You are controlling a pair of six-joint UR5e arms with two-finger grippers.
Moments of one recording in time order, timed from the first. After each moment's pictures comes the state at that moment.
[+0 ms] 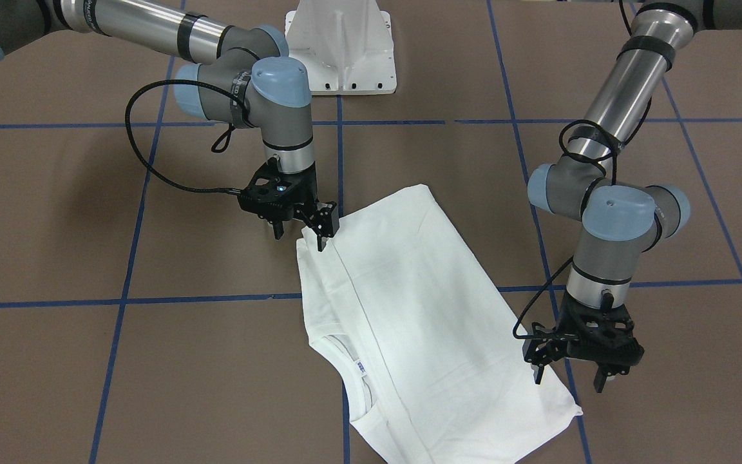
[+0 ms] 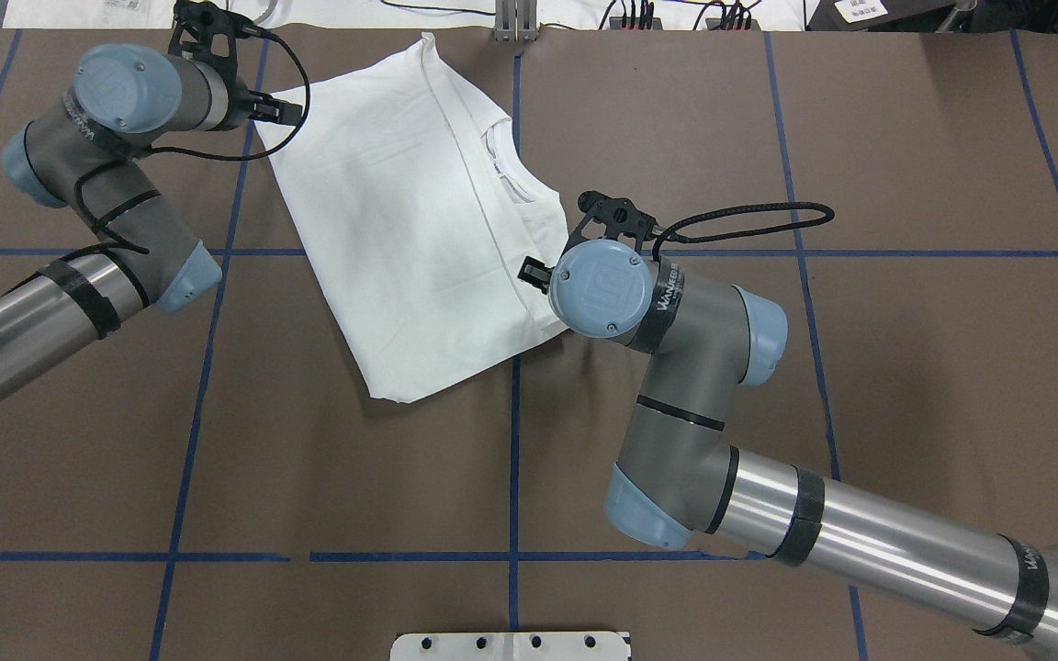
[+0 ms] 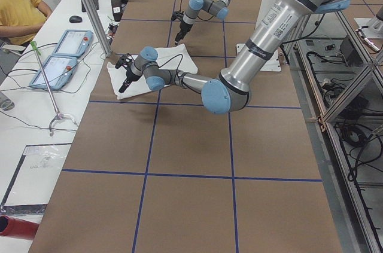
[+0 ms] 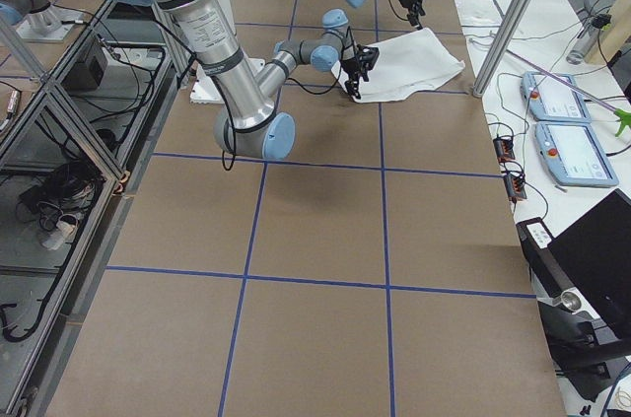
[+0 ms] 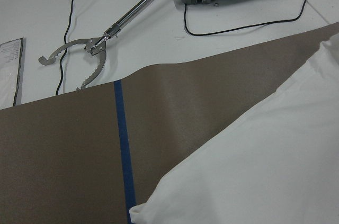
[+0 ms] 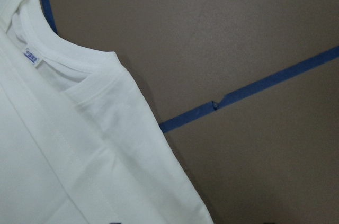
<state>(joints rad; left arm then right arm) -0.90 -2.23 -1.05 -2.43 -1.63 -0.74 0.47 -0.87 1.52 -1.38 1.50 1.68</state>
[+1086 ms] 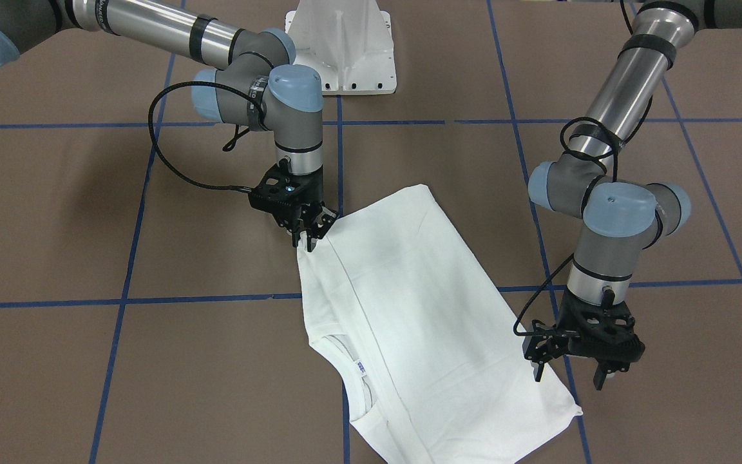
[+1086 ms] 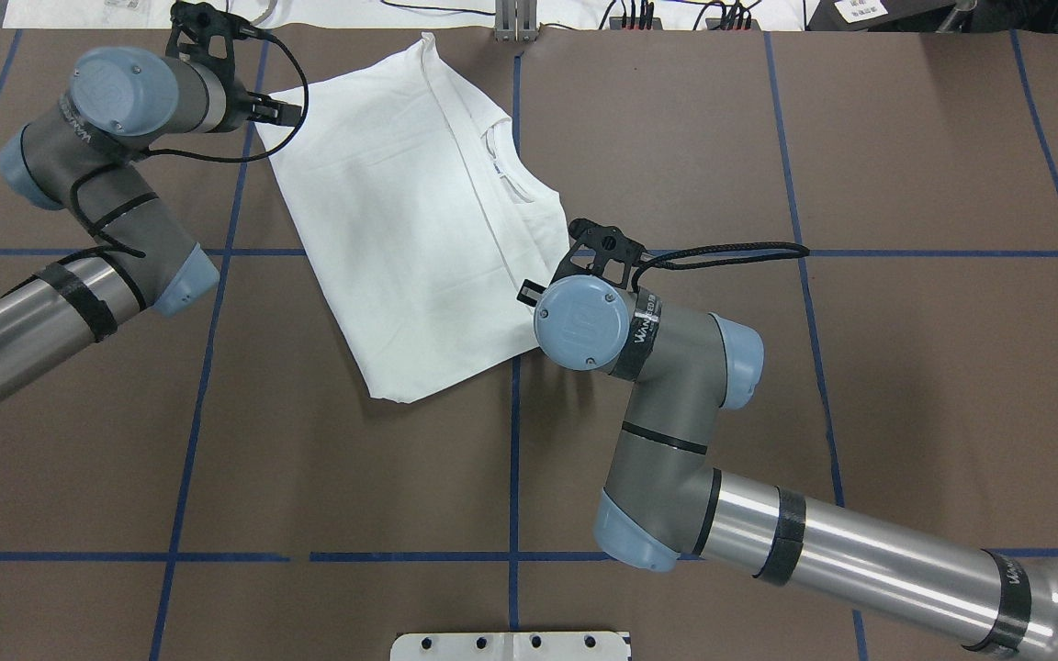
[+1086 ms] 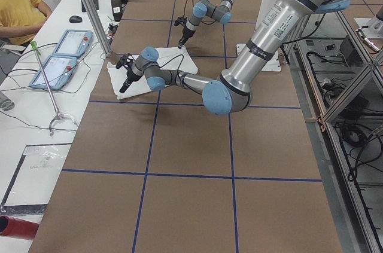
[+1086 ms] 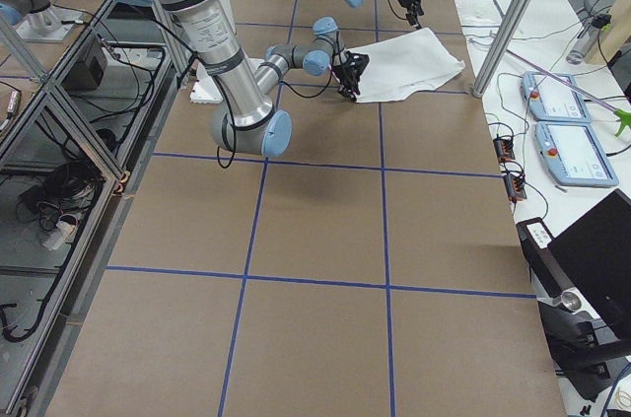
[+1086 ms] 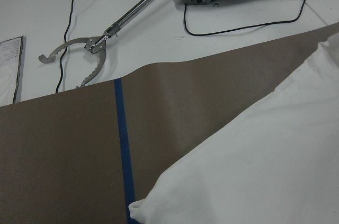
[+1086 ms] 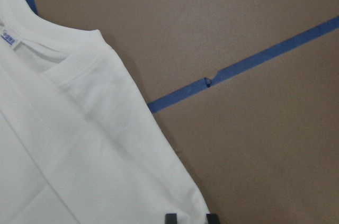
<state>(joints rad) -0.90 -2.22 -1.07 -2.43 -1.63 -0.75 0.43 -0.86 1.48 -1.38 1.44 1.71</state>
